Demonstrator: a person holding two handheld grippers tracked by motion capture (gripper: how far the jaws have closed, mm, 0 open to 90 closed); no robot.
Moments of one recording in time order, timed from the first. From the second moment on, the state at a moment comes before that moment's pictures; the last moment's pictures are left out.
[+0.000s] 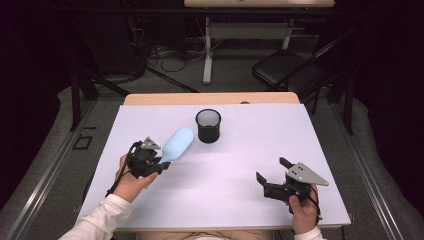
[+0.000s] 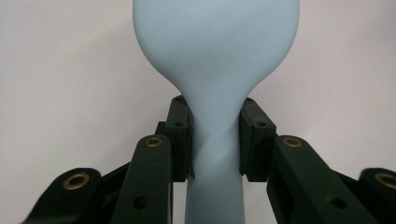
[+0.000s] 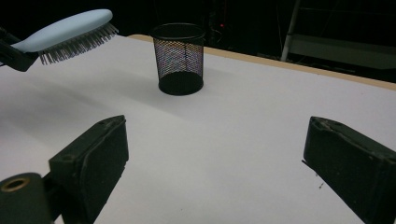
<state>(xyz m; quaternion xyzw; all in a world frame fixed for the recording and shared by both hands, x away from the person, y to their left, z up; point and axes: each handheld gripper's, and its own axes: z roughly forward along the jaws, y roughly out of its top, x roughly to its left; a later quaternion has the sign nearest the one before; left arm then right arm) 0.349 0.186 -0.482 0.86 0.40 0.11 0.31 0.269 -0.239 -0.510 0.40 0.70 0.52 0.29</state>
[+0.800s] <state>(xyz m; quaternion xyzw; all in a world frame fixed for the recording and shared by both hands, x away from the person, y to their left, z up) 0.352 0.180 -0.452 0.84 0.38 0.14 0.37 0.270 -0.239 -0.511 0.40 0.70 0.52 0.29</state>
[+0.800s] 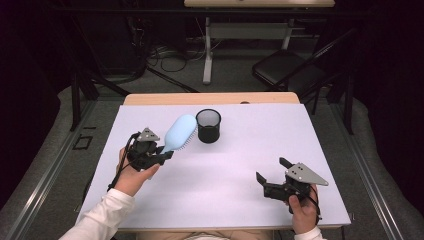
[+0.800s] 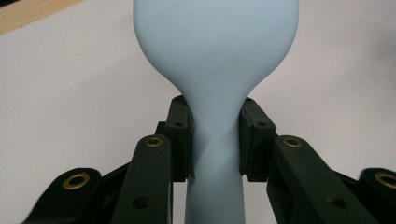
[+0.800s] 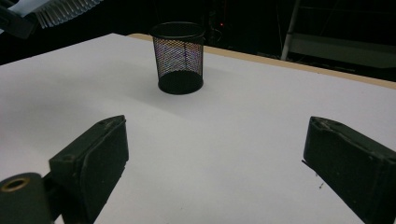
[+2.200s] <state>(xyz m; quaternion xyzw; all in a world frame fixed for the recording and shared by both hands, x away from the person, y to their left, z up) 0.353 0.141 -0.407 0.81 0.34 0.15 0.46 0.270 -0.239 -0.512 0.41 0.70 0.51 0.29</state>
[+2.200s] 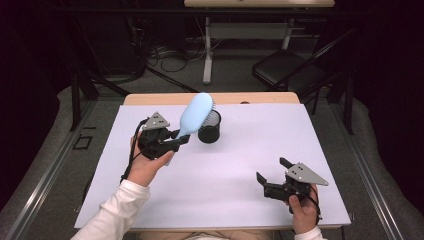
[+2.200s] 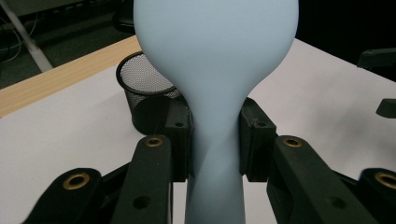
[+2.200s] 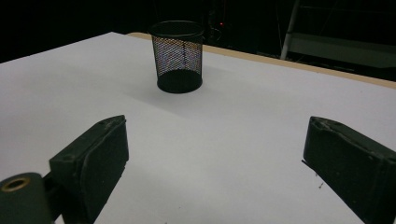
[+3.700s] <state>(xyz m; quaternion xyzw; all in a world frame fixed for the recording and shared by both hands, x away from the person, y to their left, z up) 0.372 0.108 -0.416 0.77 0.34 0.21 0.49 0.272 -0.240 -0.513 0.41 0.70 0.51 0.29</state>
